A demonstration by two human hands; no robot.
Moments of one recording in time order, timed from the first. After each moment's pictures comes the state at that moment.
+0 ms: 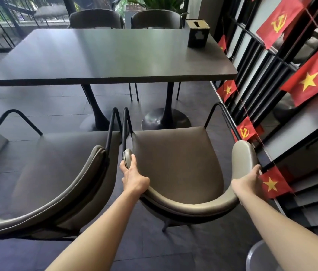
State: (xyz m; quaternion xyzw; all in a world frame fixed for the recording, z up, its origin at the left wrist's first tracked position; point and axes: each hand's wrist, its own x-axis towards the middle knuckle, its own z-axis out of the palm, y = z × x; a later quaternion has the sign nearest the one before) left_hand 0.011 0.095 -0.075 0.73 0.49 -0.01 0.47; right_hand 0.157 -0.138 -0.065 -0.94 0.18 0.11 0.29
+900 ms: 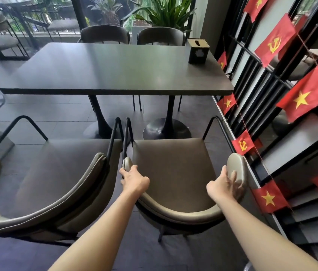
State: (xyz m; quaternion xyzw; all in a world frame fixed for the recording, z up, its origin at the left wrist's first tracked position) left_hand 0.021 0.089 -0.036 0.75 0.52 -0.06 0.41; right_hand 0.147 -0.101 -0.044 -0.97 0.05 0.16 0.19
